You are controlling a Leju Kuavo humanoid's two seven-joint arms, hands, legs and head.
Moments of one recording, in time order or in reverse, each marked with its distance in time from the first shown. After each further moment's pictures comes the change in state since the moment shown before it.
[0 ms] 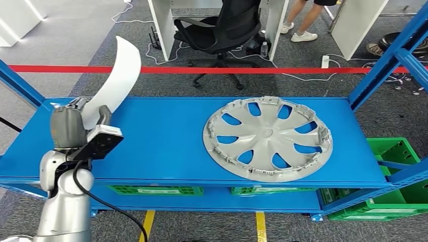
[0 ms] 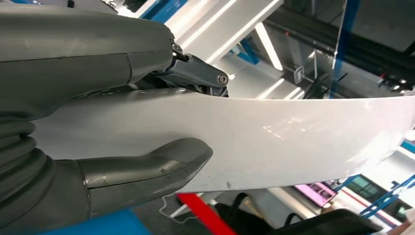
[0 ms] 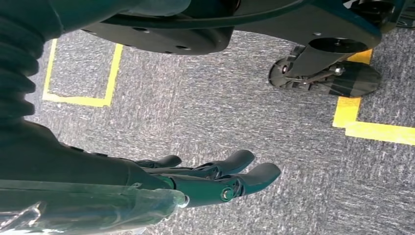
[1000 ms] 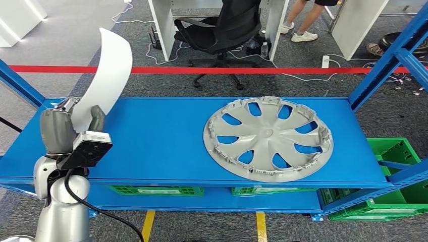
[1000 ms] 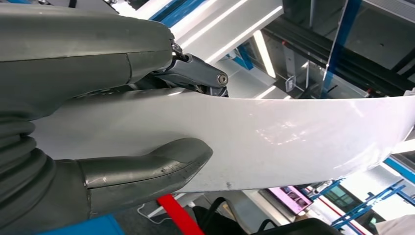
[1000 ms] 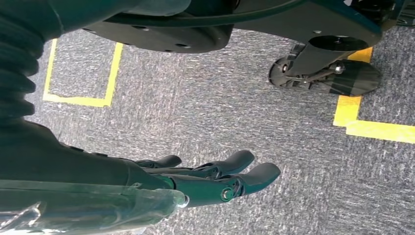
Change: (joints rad) left arm 0.051 -0.039 -0.022 -0.113 0.048 -0.002 -0.004; right arm -0.001 0.000 -0.010 0.000 0.008 -0.004 0.000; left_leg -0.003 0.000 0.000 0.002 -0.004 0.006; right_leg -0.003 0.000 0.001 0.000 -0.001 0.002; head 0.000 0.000
